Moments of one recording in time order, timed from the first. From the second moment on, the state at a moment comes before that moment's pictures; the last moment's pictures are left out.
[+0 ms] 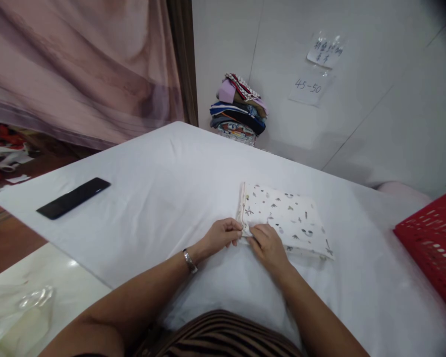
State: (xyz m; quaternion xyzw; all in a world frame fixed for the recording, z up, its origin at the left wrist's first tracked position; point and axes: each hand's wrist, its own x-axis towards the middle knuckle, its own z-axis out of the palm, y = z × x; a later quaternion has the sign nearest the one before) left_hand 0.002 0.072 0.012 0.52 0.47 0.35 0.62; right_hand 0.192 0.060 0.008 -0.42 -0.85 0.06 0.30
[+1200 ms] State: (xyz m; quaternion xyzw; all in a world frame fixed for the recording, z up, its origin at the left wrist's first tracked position) left_hand -0.007 0.079 0.019 0.57 0.55 0.33 0.52; right_hand 0.189 0.060 0.015 -0.51 -0.75 0.15 0.40
